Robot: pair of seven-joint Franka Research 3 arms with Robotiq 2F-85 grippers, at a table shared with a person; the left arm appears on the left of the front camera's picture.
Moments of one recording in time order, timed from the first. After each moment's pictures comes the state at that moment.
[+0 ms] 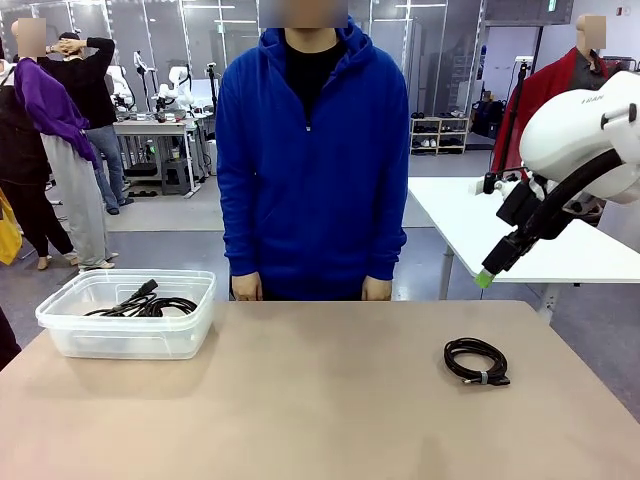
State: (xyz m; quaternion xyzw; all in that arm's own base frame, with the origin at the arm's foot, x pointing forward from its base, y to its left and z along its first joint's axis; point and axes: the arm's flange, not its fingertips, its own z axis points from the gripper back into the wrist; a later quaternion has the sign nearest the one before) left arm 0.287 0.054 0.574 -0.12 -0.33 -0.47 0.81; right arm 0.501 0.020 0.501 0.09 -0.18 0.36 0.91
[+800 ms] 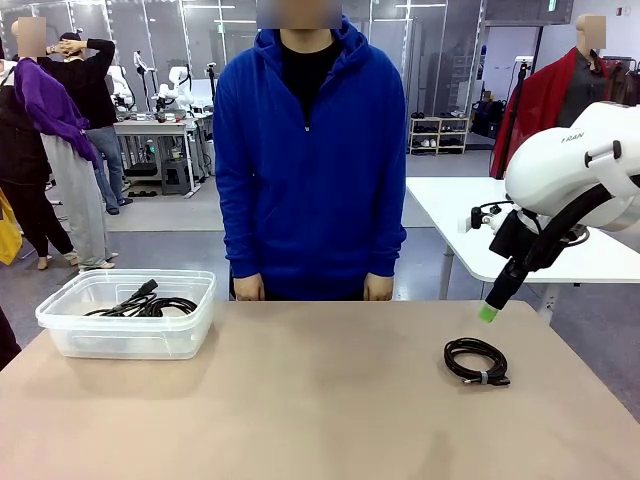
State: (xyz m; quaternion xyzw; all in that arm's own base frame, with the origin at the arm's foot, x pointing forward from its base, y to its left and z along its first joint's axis) left arm 0.287 0.054 0.574 -0.12 -0.33 -0.47 0.81; right arm 0.486 0.033 0.463 0.07 -0.13 0.43 0.89
